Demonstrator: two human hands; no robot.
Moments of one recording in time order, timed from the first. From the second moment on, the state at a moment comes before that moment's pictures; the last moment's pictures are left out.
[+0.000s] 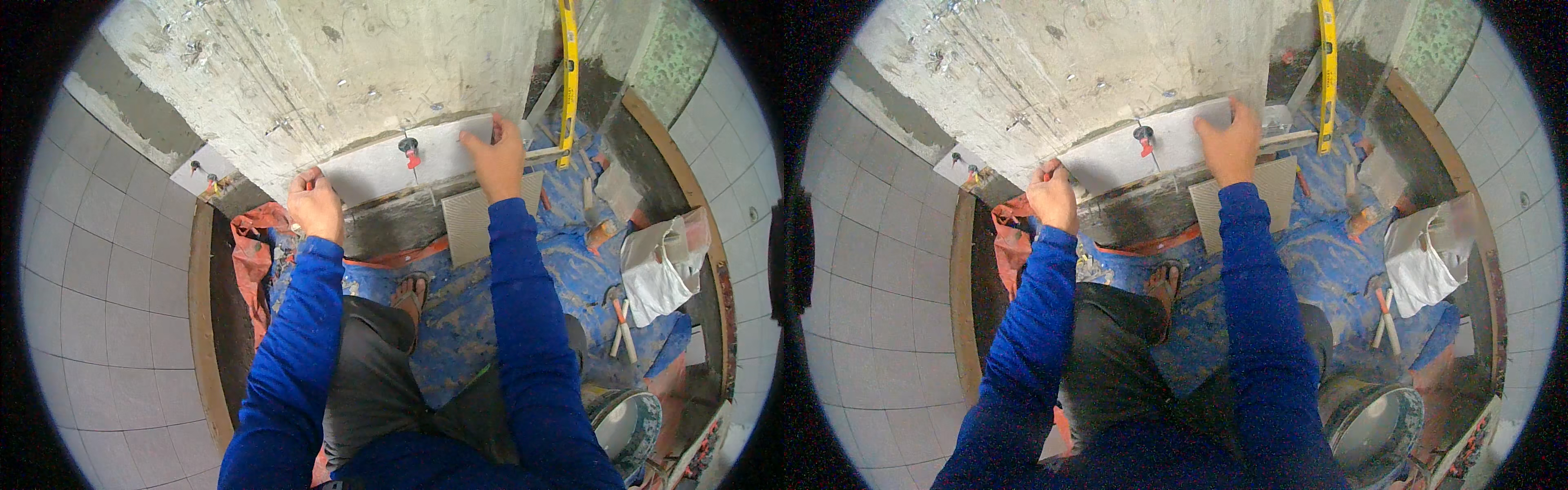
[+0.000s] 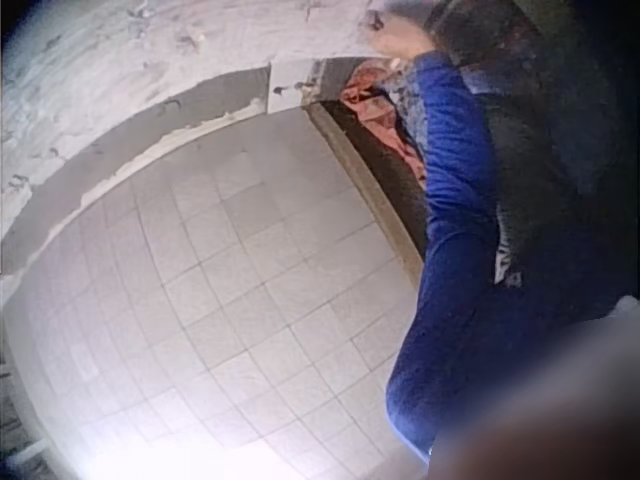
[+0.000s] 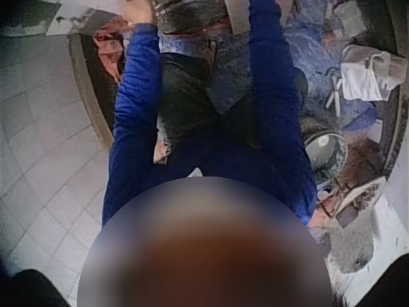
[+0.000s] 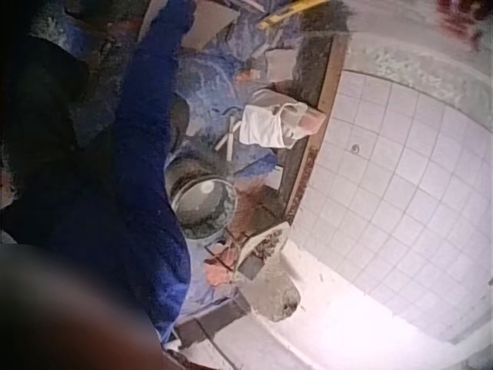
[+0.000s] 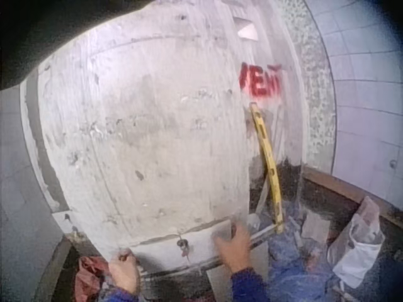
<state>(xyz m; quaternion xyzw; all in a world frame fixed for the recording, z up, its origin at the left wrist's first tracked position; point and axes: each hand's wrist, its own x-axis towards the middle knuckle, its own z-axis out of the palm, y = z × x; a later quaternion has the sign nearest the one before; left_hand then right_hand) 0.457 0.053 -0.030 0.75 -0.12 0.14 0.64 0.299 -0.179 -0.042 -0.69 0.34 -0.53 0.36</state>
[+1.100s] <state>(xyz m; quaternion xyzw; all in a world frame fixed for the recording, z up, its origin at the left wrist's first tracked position) 0.429 -0.021 -0.032 0.47 -0.13 -0.48 0.73 0.296 -0.138 -0.021 -0.75 0.29 -0.48 0.34</state>
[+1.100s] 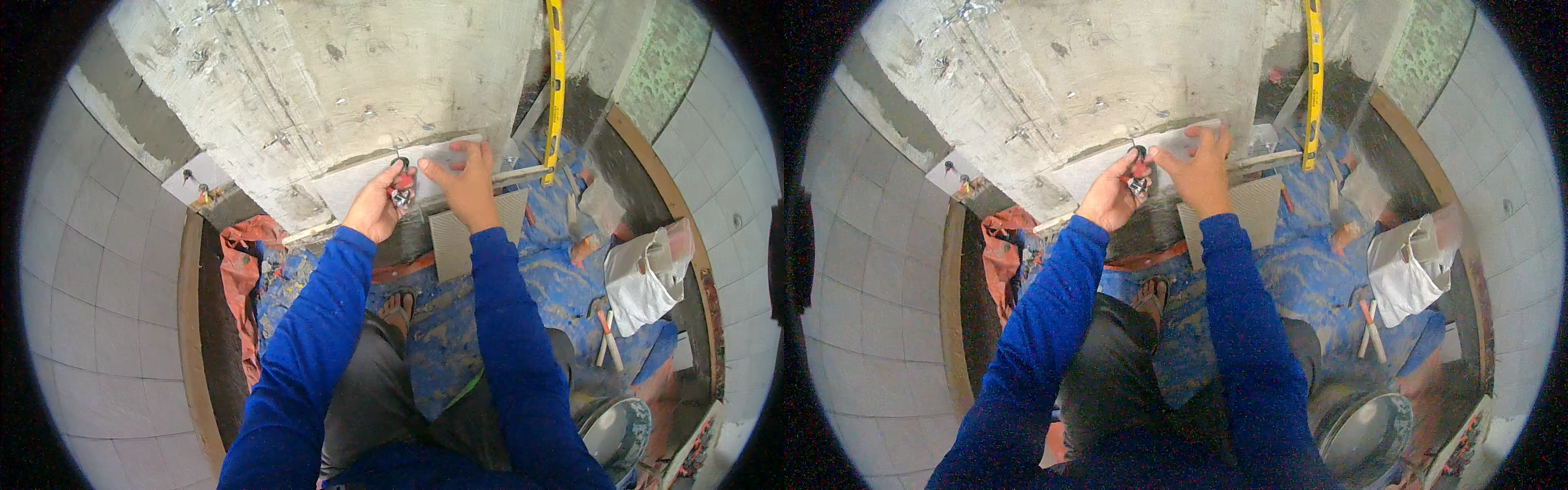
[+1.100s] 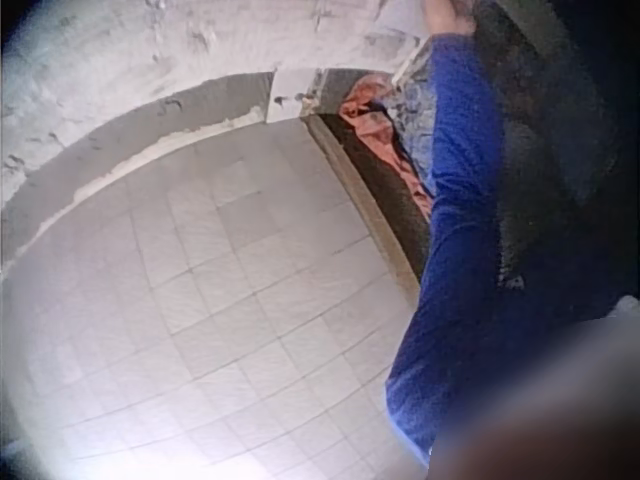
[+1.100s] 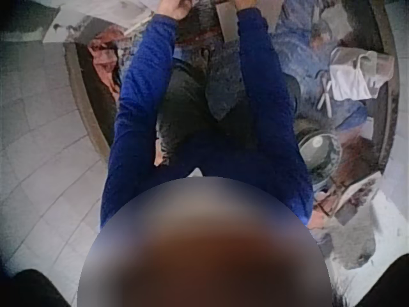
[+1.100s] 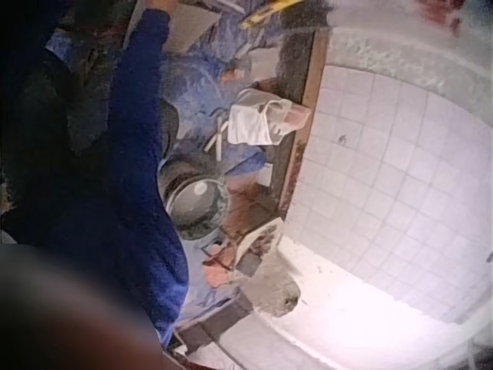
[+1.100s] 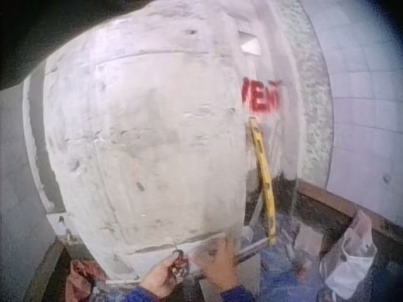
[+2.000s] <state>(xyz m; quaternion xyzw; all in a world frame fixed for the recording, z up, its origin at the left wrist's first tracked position) 0.428 -0.029 -0.025 0.51 -0.09 -0.41 0.75 0.324 -0.093 -0.039 -0.76 0.27 -0.39 0.45</state>
